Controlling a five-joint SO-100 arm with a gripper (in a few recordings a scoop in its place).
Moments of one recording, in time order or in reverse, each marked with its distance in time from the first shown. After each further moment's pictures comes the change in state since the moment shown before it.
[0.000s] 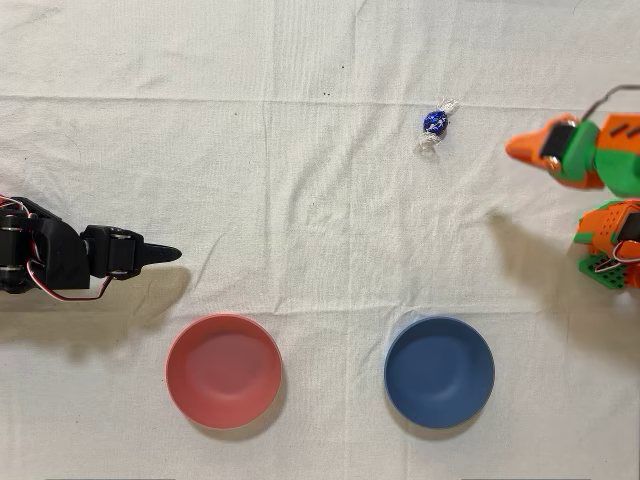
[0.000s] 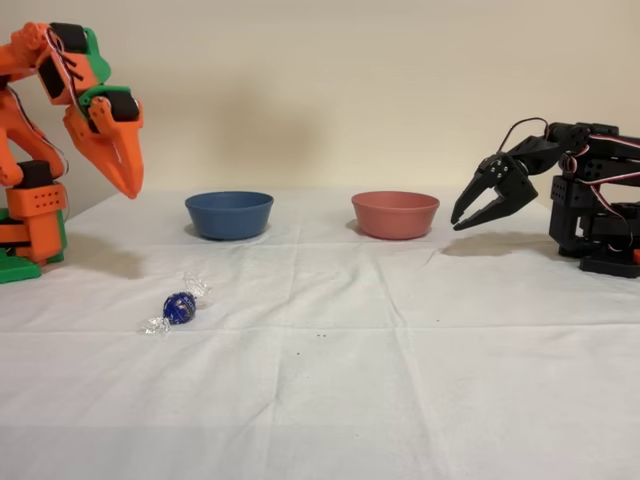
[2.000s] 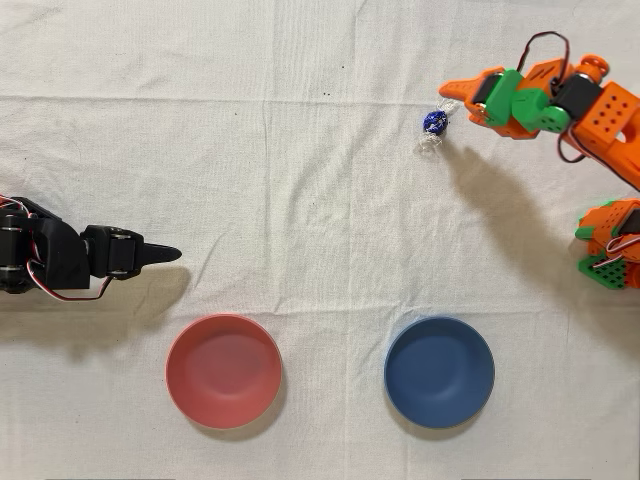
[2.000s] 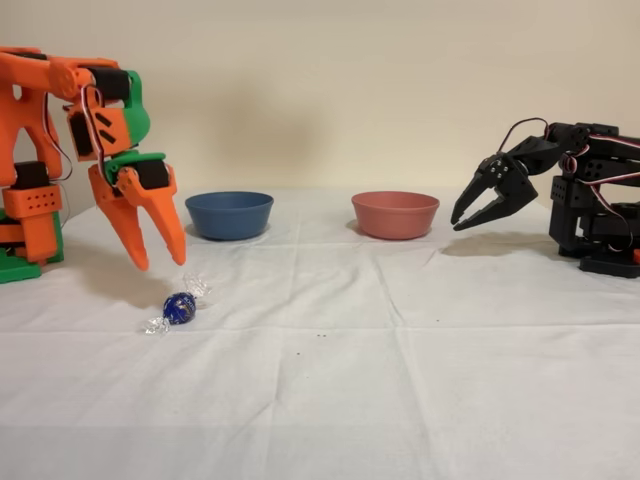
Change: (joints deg) arm 5.4 -39.4 -20.0 -3.6 -1.2
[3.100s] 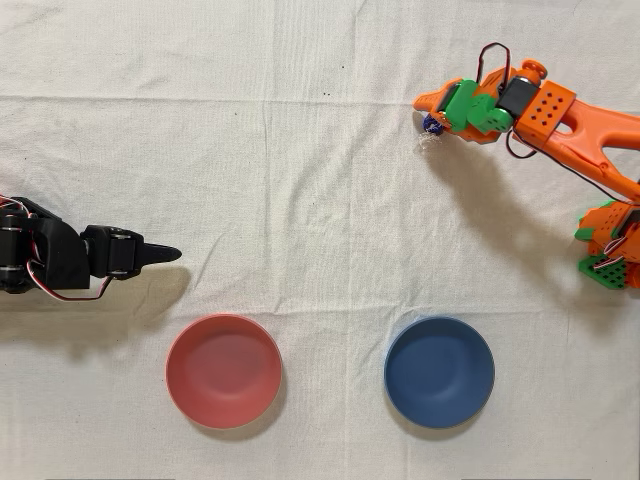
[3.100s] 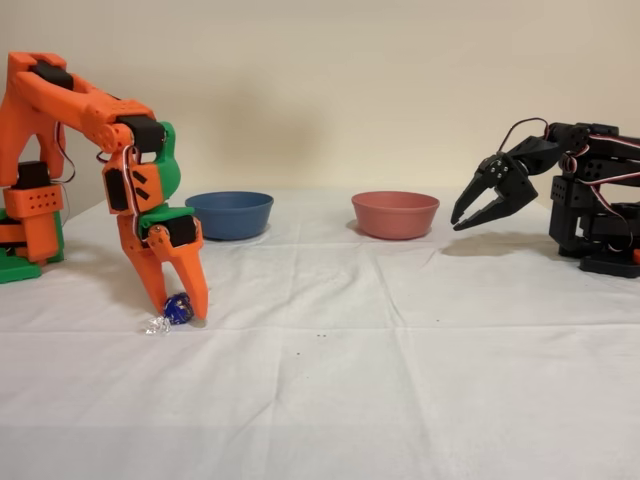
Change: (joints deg) arm -2.0 -18.7 -8.9 -4.1 1.8
